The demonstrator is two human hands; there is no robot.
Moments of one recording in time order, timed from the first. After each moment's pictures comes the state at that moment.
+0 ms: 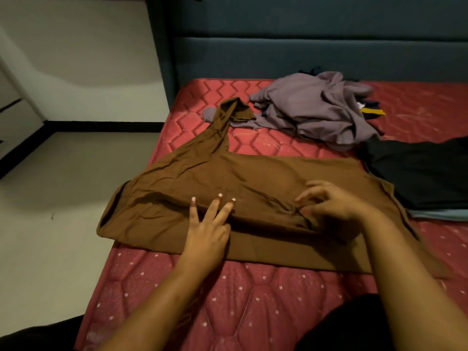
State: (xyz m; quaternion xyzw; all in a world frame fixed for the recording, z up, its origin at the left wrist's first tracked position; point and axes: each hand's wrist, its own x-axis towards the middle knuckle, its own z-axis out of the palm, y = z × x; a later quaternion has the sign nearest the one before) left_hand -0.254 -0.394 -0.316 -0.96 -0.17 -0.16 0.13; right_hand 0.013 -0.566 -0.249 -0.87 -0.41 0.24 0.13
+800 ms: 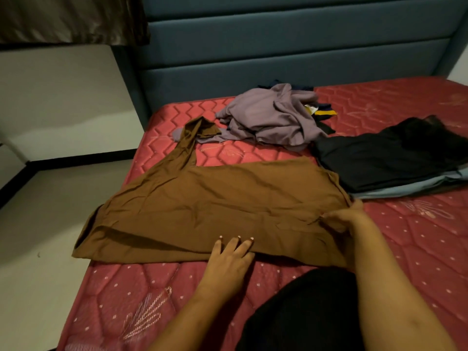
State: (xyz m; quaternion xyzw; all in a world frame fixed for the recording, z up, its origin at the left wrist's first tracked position) left_hand -0.220 -0.505 -0.328 -1.00 -0.06 -0.04 0.06; right_hand 0.061 -0.687 -0.304 -0.84 0.10 0.21 0.48
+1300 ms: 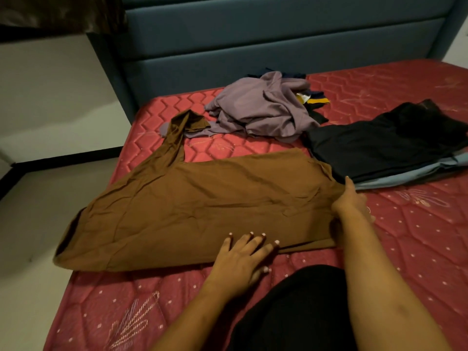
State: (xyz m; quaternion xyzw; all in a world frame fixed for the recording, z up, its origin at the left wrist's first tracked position) left_hand -0.189 -0.525 -0.339 -1.00 -0.02 -0.03 -0.01; right_hand 0.049 -0.688 -0.286 -0.94 0.08 0.16 0.28
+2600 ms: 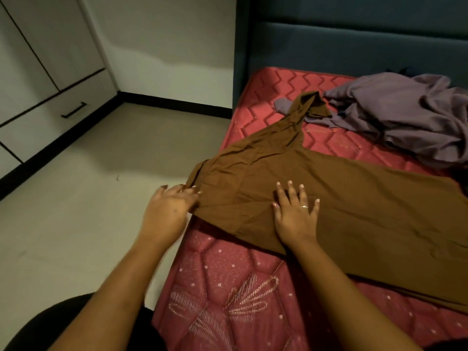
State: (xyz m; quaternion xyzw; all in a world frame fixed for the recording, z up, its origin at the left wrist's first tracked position) left_hand -0.428 -0.260 -0.302 -0.93 -0.30 -0.20 0.01; right_hand -0.185 -0.398 -0.341 -0.89 -0.45 0.01 0.09
